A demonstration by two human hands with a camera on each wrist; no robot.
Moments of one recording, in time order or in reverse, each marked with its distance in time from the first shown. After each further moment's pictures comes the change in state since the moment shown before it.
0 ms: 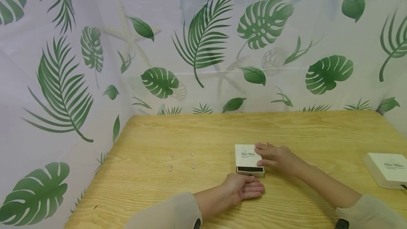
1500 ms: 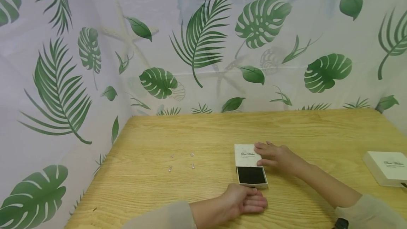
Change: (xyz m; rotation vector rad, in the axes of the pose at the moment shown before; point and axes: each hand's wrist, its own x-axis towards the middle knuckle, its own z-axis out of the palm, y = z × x) left_hand -0.021 -0.017 0.000 0.095 -0.030 -0.045; right_hand -0.002 0.000 0.000 -0.028 -0.009 0.005
